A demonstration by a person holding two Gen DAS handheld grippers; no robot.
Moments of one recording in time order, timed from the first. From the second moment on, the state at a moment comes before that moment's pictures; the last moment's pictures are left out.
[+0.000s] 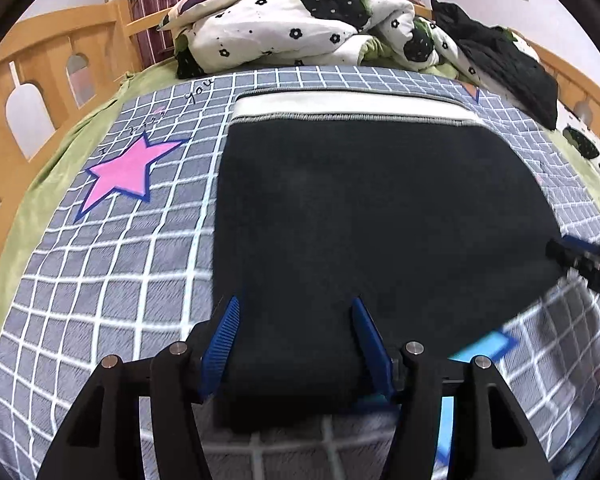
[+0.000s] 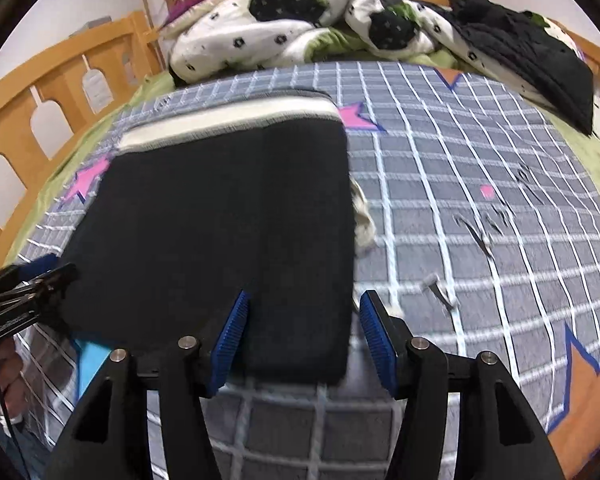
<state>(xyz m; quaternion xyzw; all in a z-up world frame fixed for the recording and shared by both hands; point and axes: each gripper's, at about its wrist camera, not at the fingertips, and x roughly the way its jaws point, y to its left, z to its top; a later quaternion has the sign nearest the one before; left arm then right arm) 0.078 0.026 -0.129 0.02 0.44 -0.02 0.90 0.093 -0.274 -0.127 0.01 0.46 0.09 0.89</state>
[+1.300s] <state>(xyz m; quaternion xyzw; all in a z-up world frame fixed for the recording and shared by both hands) 0.021 0.014 -0.064 0.01 0.40 -0.03 0.92 0.045 -0.232 -0.069 -0.05 0.41 0.07 0.91</state>
